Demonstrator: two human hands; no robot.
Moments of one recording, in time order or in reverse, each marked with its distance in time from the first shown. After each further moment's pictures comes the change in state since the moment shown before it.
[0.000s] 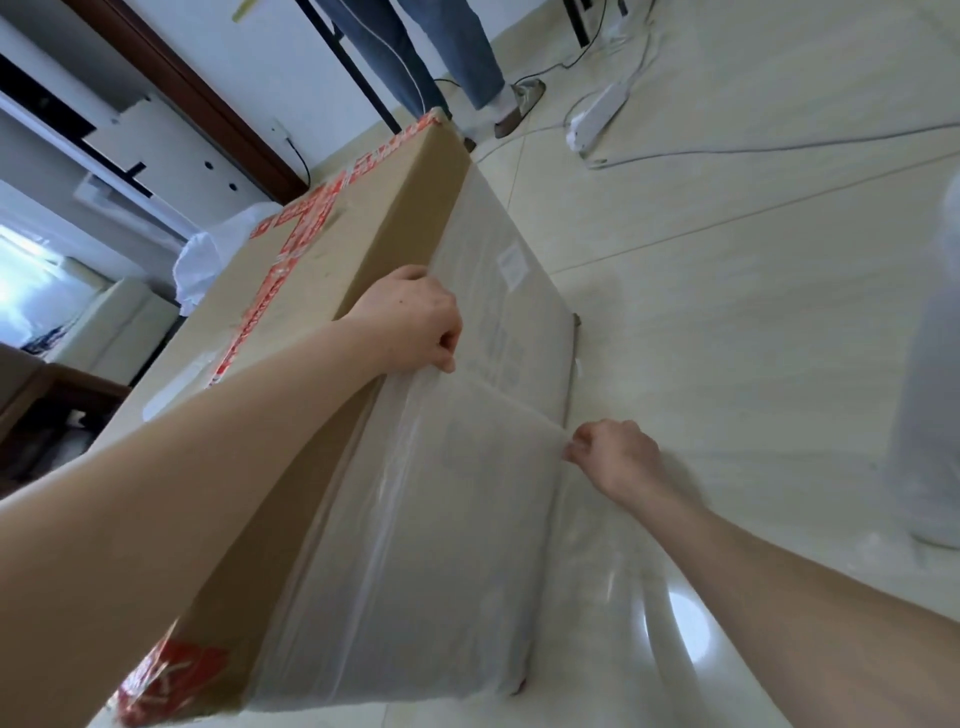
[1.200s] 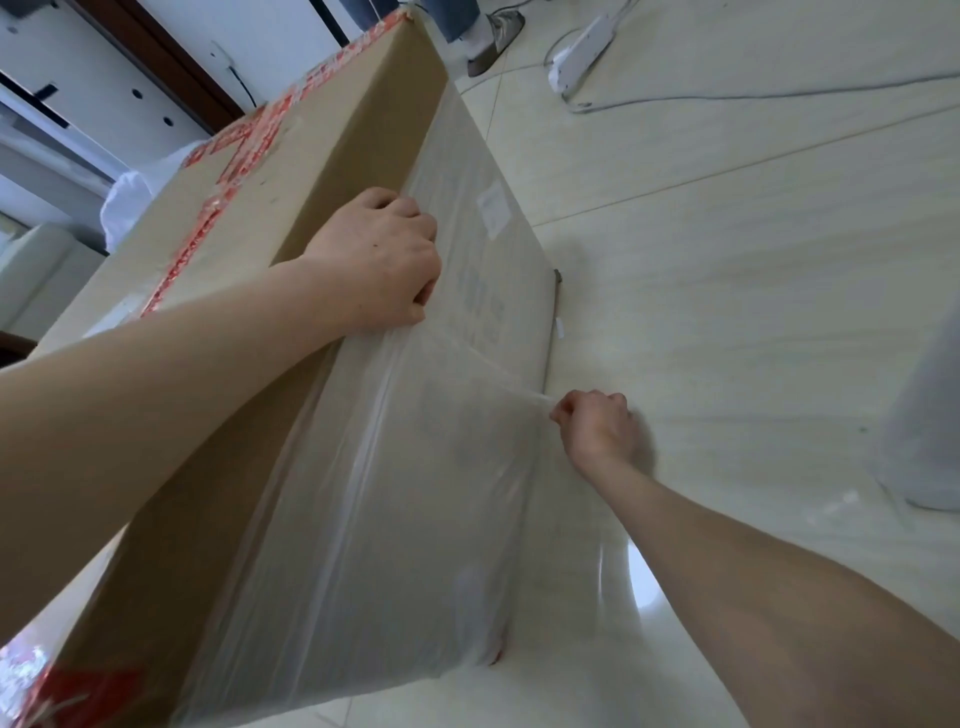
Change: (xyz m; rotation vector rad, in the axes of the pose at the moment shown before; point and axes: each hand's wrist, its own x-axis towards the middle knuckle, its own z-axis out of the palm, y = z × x) left_hand -0.001 0.004 0.008 0.178 0.094 -0.025; right_hand 0.030 0.008 0.053 0.027 0.129 0.185
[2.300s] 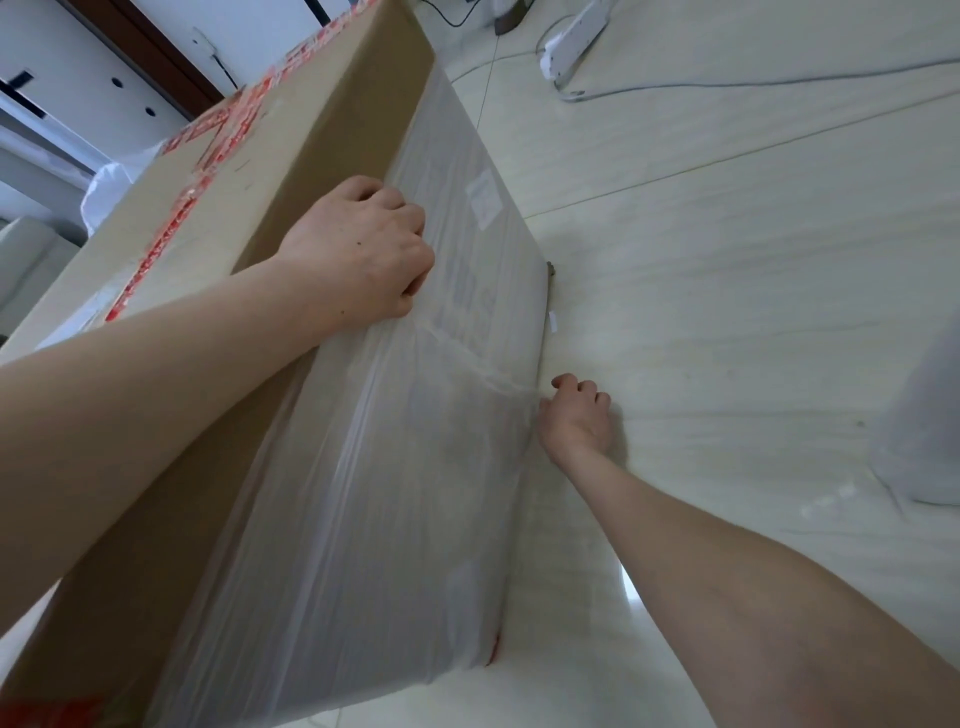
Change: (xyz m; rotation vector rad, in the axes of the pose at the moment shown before) left_hand -0.003 0.003 0.004 0.034 0.050 0.005; right_hand 0.012 -0.014 0.025 0.131 -0.017 0.147
